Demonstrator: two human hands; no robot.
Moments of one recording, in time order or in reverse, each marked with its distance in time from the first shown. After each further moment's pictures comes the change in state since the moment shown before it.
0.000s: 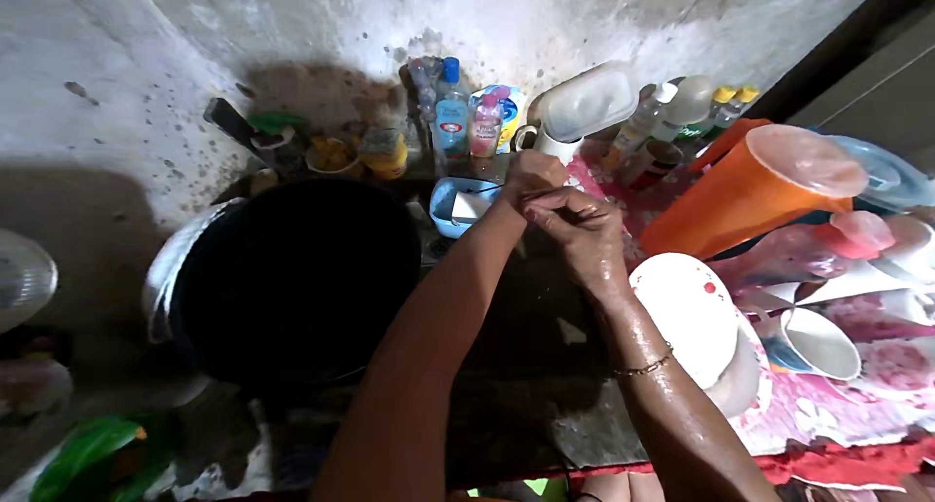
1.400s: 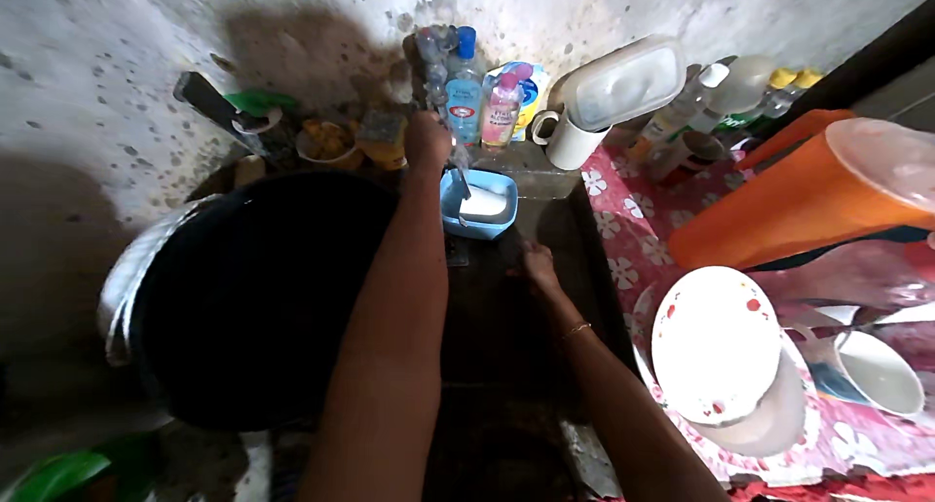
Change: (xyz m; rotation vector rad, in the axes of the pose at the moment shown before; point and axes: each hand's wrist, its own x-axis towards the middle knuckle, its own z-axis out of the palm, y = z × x) left_hand -0.022 -0.160 0.012 -0.822 0.086 -0.903; right_hand -0.025 0.146 0.054 -0.158 0.074 1.117
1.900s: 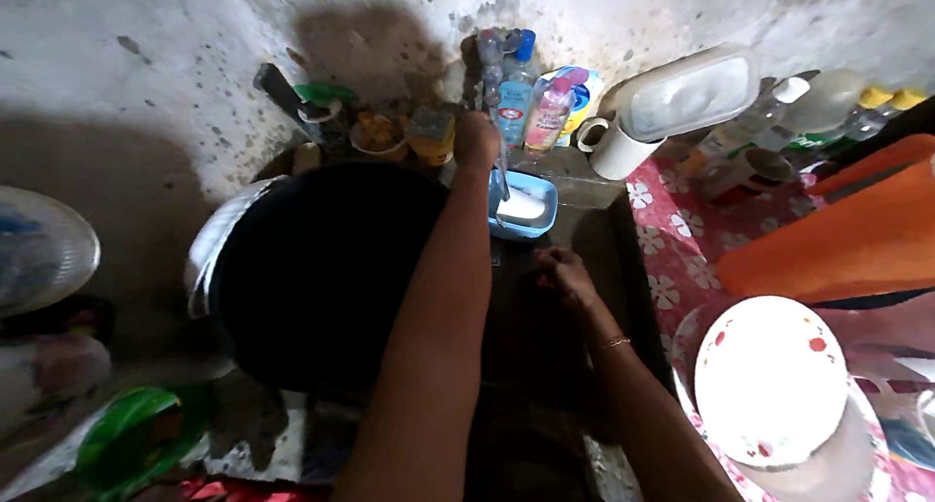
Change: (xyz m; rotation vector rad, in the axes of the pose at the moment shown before) left_hand -0.005 0.005 -0.003 0.027 -0.003 -0.032; right_hand 0.003 0.005 -0.003 0.043 -0.212 -0.074
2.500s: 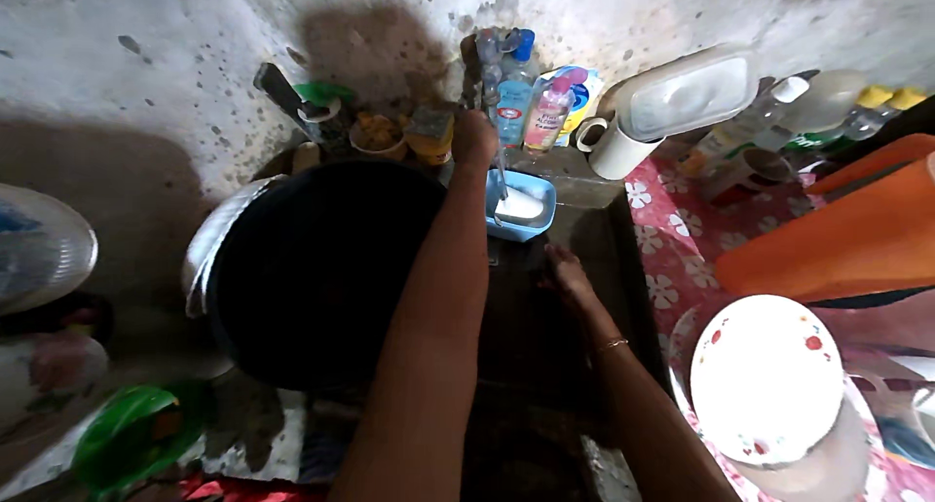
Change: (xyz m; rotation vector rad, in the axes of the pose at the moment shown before) left_hand 0.000 0.003 -0.002 0.013 -0.018 -0.019; right_hand -0.001 -0.001 -0.001 -0.035 0.056 0.076
